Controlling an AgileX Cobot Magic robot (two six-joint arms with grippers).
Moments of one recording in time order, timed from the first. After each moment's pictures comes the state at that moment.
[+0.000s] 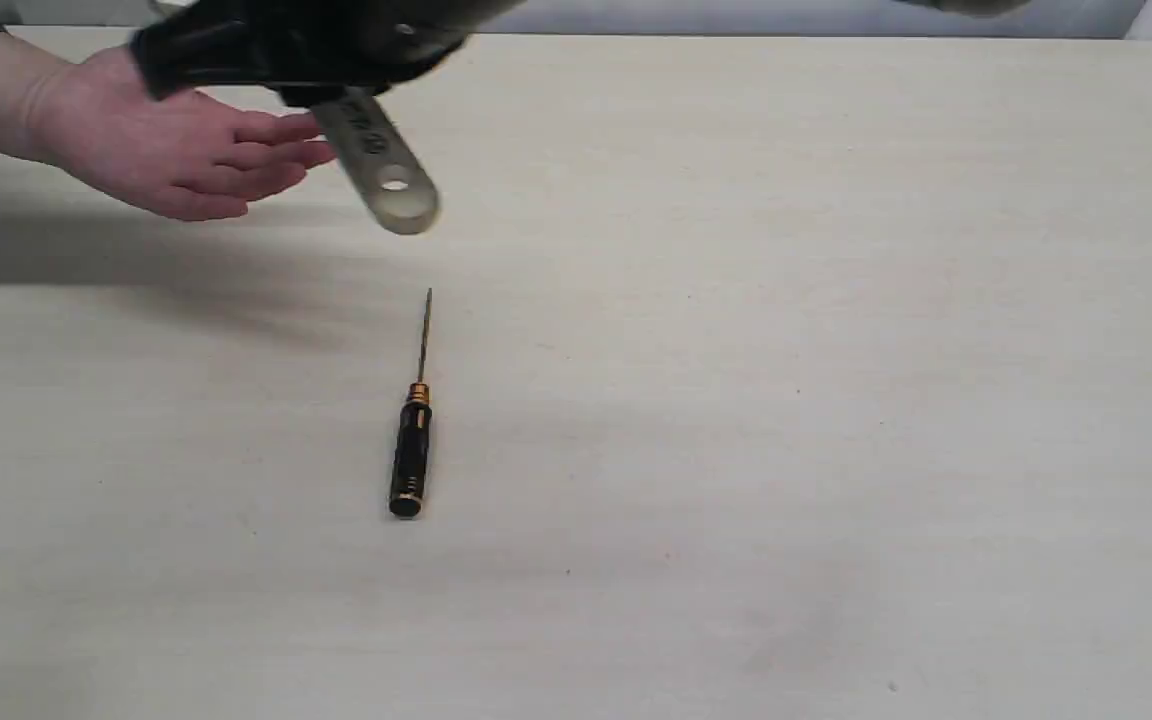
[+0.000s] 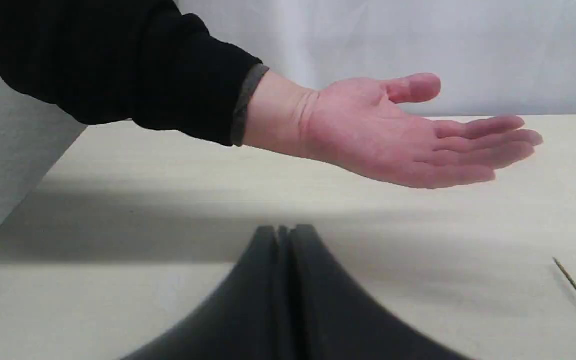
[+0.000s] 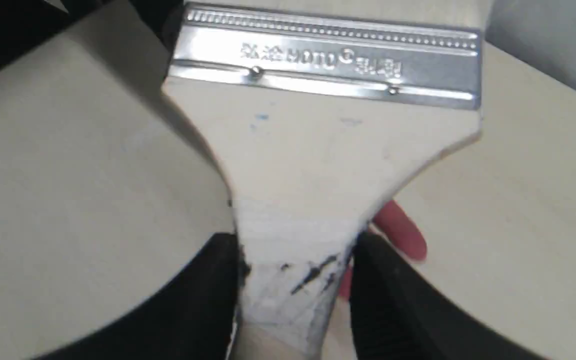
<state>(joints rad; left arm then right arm) 0.02 0.00 0.00 0.07 0.26 -0.07 0.90 1.86 -1.67 -0.24 0.58 0.38</state>
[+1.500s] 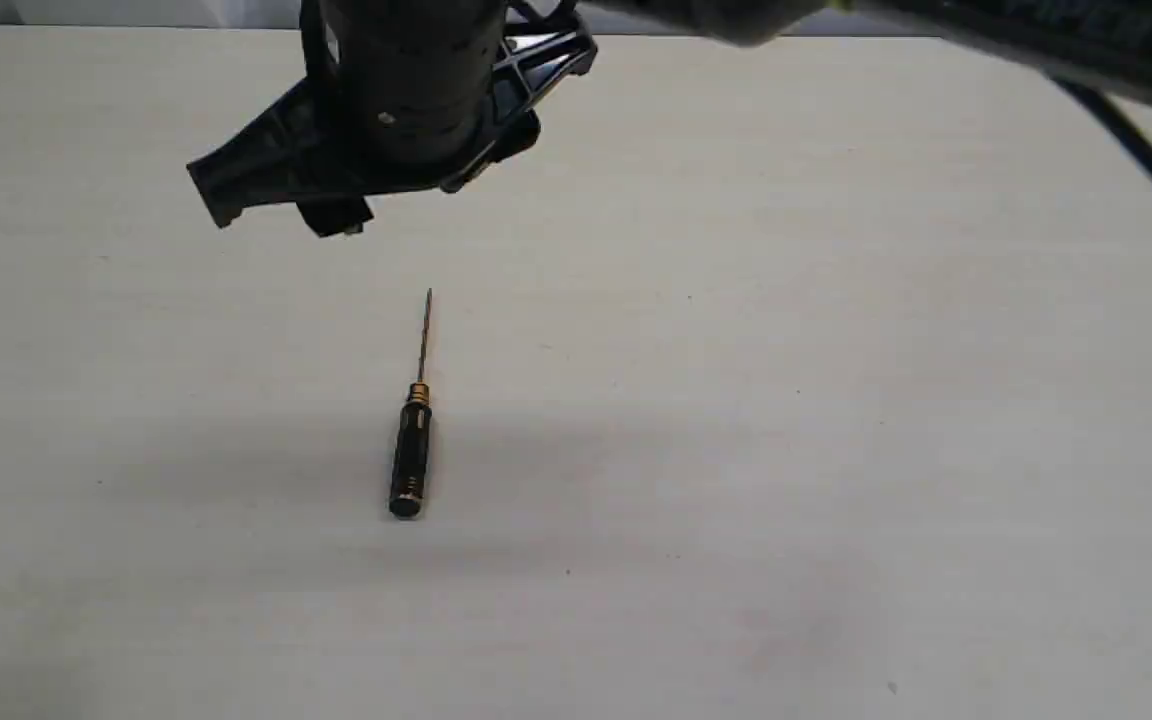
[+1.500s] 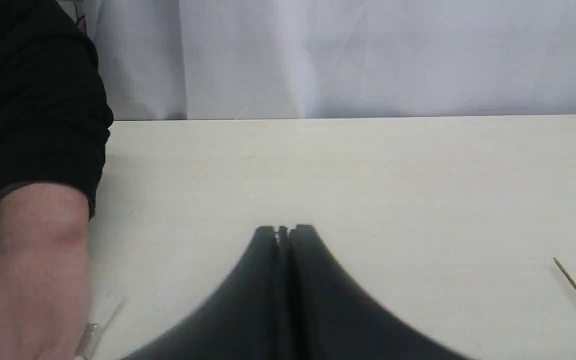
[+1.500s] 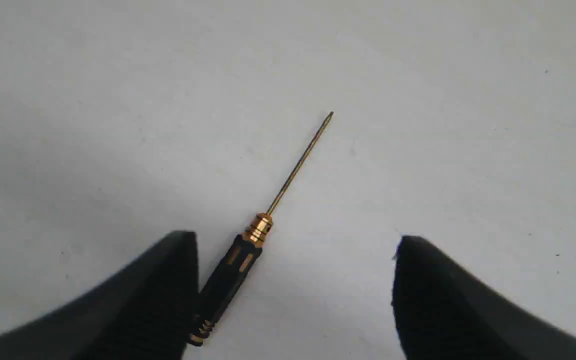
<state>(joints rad) 0.02 0.00 0.00 0.07 0.26 -0.07 0.91 2.01 -1.79 -0.30 1.07 0.51</state>
